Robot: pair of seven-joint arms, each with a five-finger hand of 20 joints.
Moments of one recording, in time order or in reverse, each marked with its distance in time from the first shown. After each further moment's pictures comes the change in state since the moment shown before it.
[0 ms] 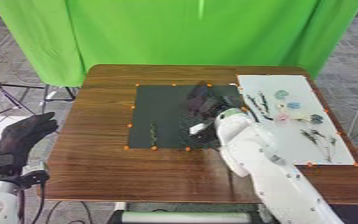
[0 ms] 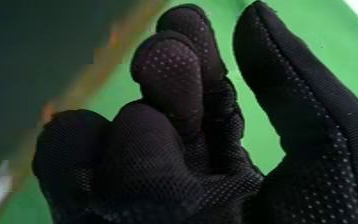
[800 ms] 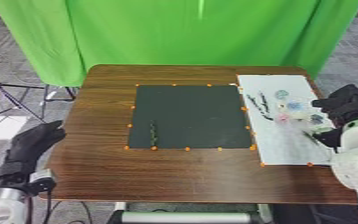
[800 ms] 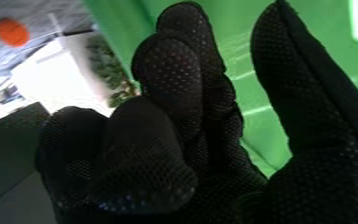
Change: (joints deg) left arm 0.8 -2.7 1.6 0.0 0.6 -1.7 -0.9; right arm -25.9 19.8 35.8 -3.9 -13.0 5.2 7.5
